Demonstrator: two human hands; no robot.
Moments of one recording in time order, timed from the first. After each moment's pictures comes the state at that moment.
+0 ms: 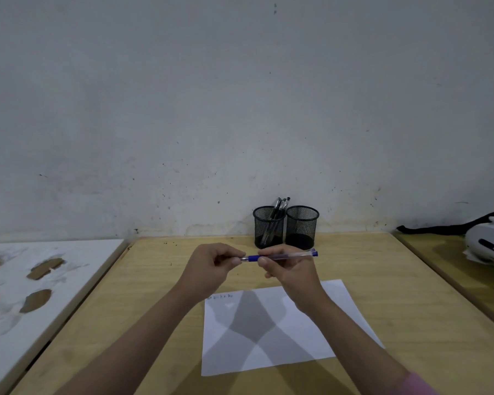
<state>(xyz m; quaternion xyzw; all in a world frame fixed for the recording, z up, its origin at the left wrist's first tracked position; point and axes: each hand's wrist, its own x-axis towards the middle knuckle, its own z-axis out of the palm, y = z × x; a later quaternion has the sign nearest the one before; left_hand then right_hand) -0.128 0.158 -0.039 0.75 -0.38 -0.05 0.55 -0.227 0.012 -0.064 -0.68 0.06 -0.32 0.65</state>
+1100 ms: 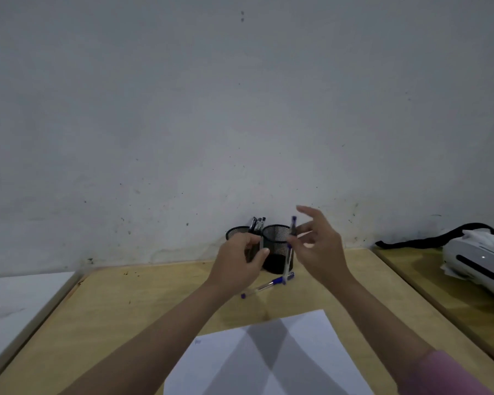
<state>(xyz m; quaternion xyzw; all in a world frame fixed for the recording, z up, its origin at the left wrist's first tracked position) -0.108 0.030 -0.030 0.75 -0.44 0.06 0.50 -0.220 -0.103 -0.017 -0.80 0.13 -0.48 0.34</state>
